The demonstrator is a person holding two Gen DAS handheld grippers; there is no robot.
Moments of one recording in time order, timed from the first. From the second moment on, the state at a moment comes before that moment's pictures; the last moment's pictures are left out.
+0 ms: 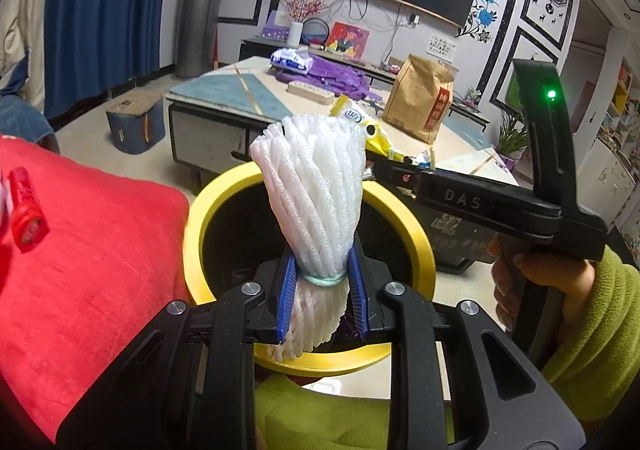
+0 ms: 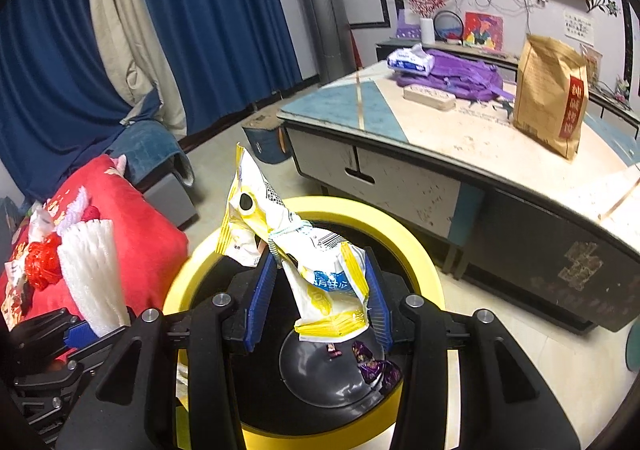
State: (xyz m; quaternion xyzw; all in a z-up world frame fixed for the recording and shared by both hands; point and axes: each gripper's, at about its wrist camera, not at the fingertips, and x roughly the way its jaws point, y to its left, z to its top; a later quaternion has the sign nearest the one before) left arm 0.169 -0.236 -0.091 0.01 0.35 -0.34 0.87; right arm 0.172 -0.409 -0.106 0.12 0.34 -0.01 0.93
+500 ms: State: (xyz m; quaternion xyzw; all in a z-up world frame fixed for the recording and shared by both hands) left arm 0.177 -0.244 -0.110 0.00 0.37 -0.35 0.86; right arm 0.180 -0.411 -0.122 0.13 0.36 -0.02 0.92
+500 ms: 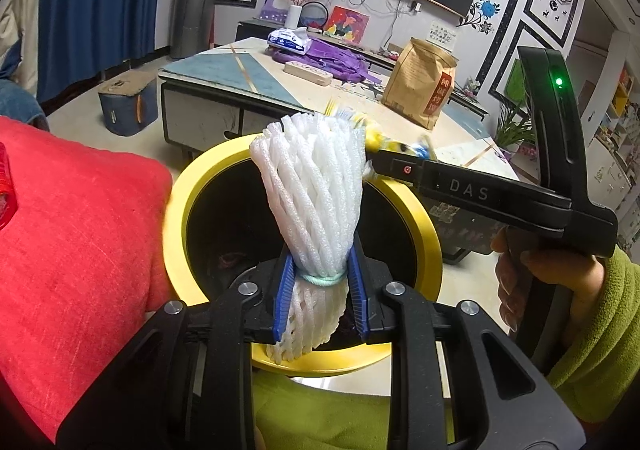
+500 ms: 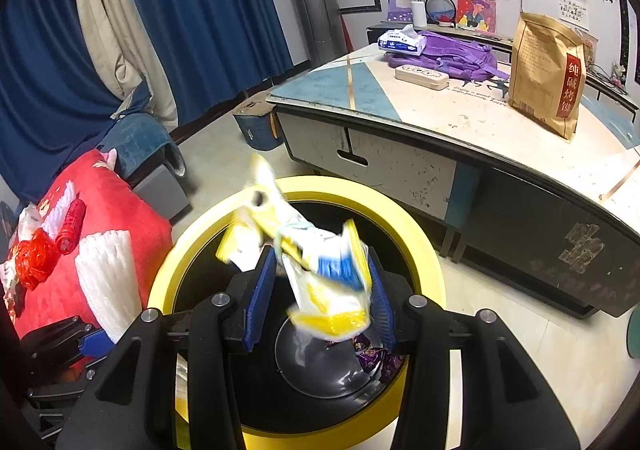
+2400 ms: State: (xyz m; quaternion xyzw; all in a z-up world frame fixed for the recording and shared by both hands) left arm 0.157 -0.136 -0.041 -0.05 0.30 -0.21 0.93; right arm 0.145 -0.332 -0.058 0.06 0.28 0.04 0.96
